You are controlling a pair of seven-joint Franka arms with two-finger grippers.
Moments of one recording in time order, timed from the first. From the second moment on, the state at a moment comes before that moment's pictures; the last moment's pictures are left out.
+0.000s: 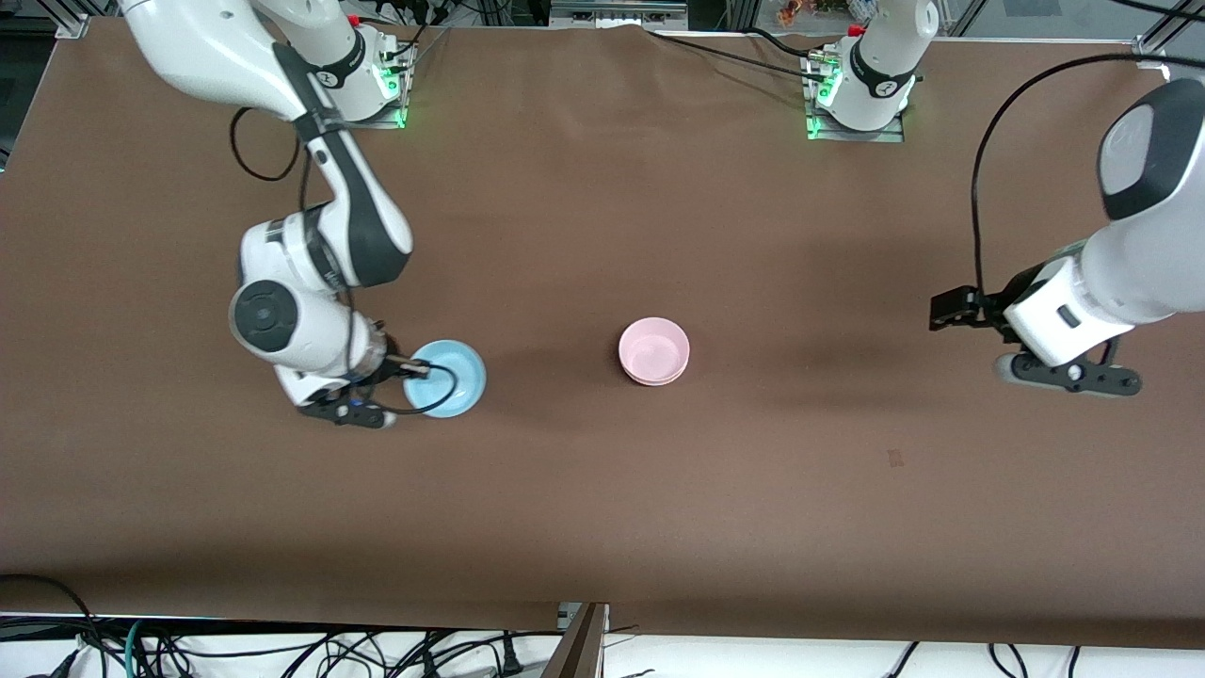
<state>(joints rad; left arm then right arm) 0.28 0.33 -0.44 -1.38 0.08 1.57 -0.05 0.30 0.56 0.08 -1.59 0.12 2.09 0.52</state>
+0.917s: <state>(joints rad) 0.01 0.00 -0.06 -1.63 0.02 1.59 -0.03 0.52 0.66 0.15 -1.49 0.34 2.26 0.82</state>
